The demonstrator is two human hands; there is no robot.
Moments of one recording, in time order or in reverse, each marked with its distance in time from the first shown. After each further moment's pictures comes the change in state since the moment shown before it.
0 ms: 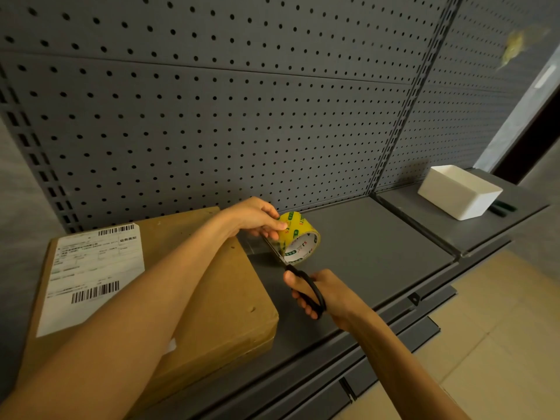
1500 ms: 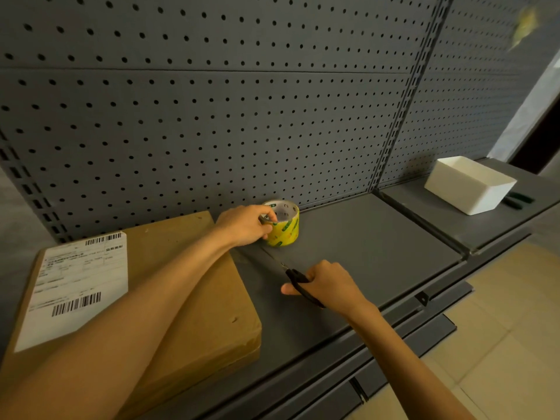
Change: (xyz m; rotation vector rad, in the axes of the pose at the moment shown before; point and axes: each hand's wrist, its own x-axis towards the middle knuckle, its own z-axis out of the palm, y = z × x) left_hand 0.012 -0.011 0.016 0.476 0.251 0.071; right_hand 0.030 0.004 -0.031 -0.766 0.183 -0.014
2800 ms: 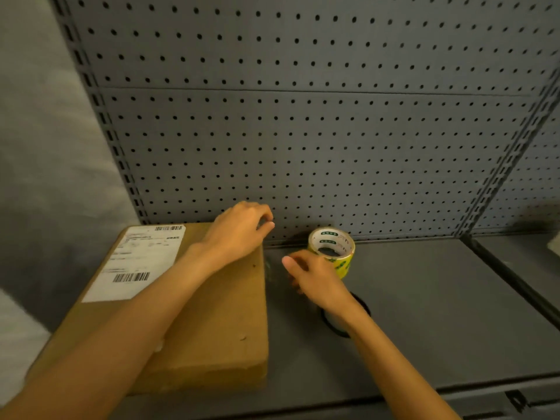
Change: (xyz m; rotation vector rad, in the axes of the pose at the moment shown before) left_hand -0.059 -0.013 -0.038 0.248 0.445 -0.145; right_hand 0.066 -0.052 0.013 0.415 -0.074 -0.463
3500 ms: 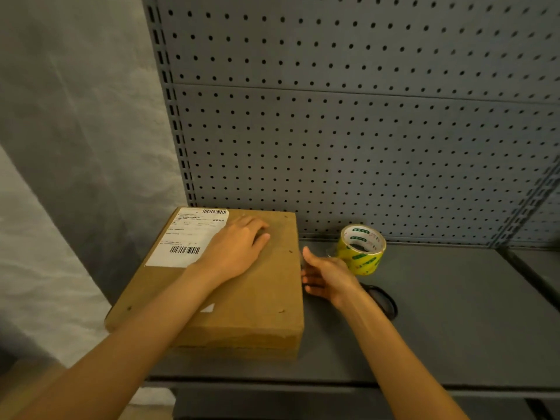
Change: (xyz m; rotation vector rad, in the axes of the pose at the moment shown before) left_hand -0.074 -0.038 -0.008 0.004 -0.024 -0.153; right_hand -0.001 -0.017 0.029 0.696 -0.108 0.451
